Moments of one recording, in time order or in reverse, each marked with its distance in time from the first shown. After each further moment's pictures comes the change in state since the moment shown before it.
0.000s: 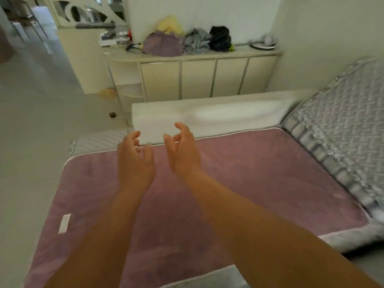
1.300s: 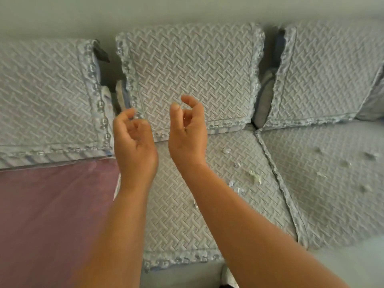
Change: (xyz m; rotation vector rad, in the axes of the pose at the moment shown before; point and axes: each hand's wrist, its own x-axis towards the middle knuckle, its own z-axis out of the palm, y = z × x) left_hand -0.491 0.342 0.300 -0.571 -1.255 0.485; right_hand -0.322 0.086 -0.584 0.096 1.539 0.280
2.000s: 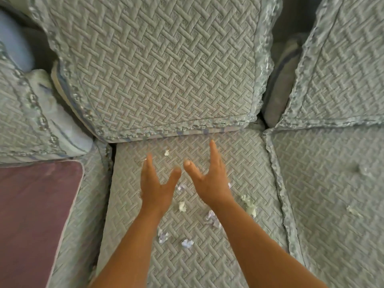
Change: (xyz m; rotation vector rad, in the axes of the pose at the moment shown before) left_hand -0.004 -0.177 0.257 0.381 -0.377 -0.466; right_hand 0.173 0.228 -0.175 -0.472 -0.309 0.392
